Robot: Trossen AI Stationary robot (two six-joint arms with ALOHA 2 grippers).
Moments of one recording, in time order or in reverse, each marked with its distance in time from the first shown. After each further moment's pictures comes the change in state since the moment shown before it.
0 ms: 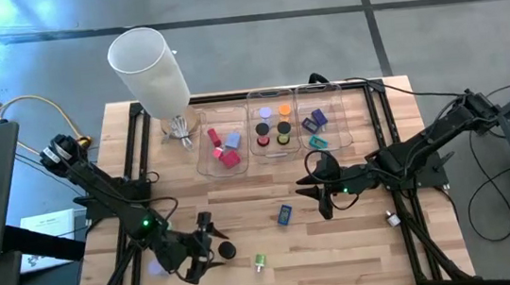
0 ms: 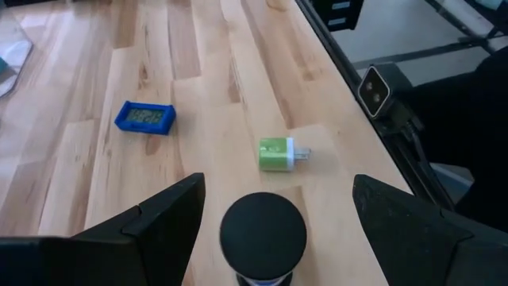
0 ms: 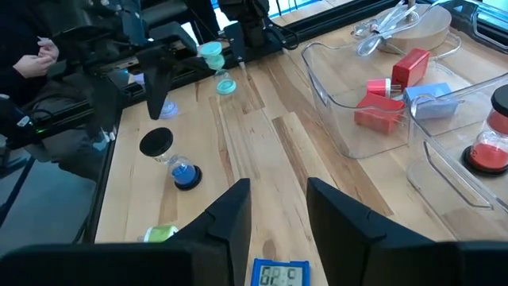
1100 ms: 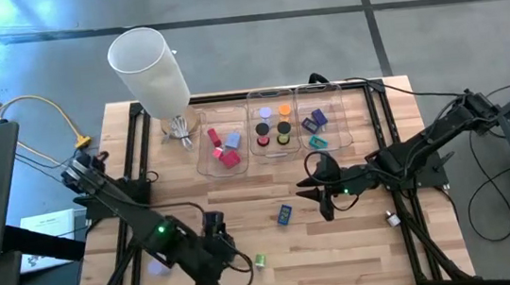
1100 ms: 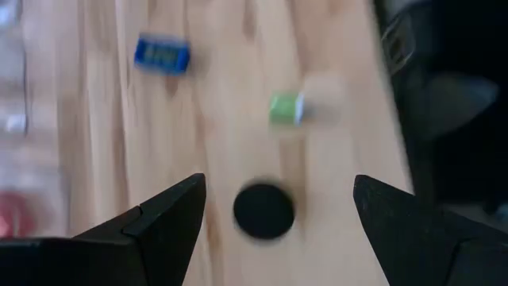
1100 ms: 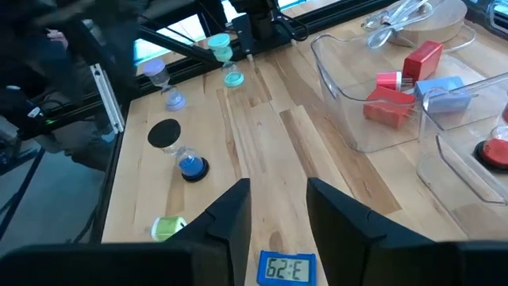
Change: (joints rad) left arm 0.086 0.312 0.799 -0.973 0.160 -0.170; right arm 0.009 0.000 0.000 -0.008 -0.030 -0.001
